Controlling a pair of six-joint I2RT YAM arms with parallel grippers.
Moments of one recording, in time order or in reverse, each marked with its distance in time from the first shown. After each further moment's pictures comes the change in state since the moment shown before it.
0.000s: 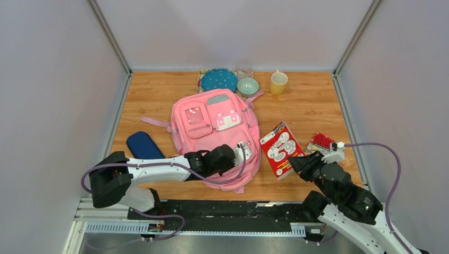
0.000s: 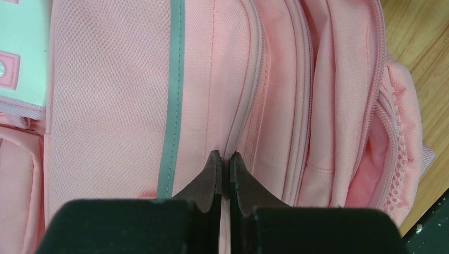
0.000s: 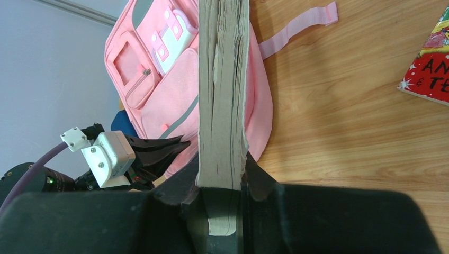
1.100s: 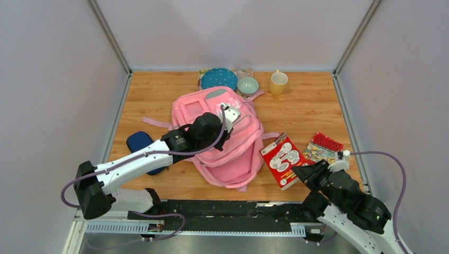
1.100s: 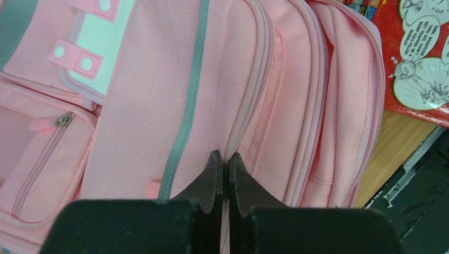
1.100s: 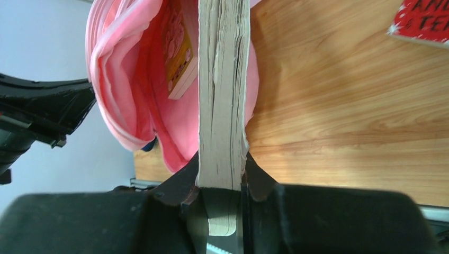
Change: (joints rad) left arm 0.179 -0.144 0.300 -0.225 0.120 -0.208; right arm -0.001 -0.127 0.027 -0.201 -0.058 0.101
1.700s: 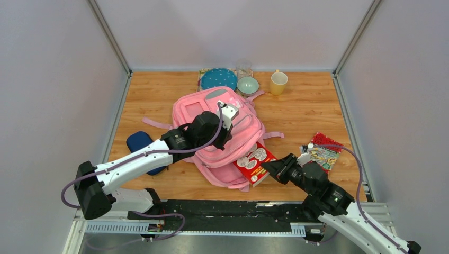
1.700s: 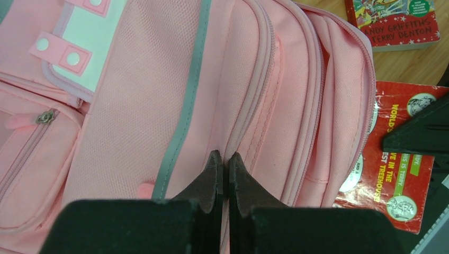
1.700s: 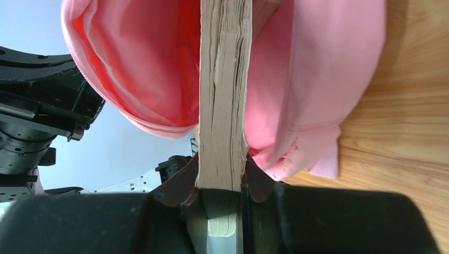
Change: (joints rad) left arm 0.016 -0.002 0.000 0.021 0.047 -0.103; right arm 0.000 0.101 -0.371 0.618 -0.301 0.190
